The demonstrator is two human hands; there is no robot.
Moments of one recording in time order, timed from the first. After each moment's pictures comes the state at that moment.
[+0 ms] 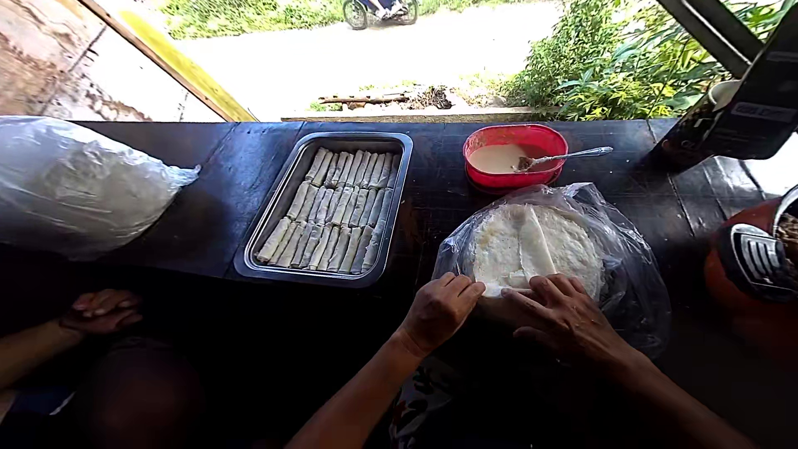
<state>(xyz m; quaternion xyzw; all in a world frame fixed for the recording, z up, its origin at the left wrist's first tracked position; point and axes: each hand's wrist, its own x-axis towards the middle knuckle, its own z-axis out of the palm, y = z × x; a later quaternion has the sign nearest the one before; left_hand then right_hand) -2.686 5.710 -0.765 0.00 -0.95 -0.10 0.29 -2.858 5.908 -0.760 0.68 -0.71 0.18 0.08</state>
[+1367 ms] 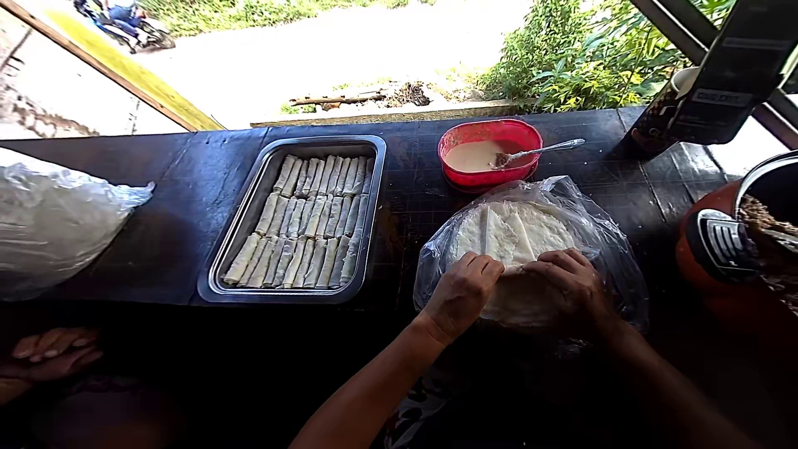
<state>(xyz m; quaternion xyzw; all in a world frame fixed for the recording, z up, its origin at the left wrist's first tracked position) -2.746 5.730 -0.745 -0.01 -0.95 -0.19 0.23 -2.889 5.908 -0.761 0.55 -0.76 0.33 0.09</state>
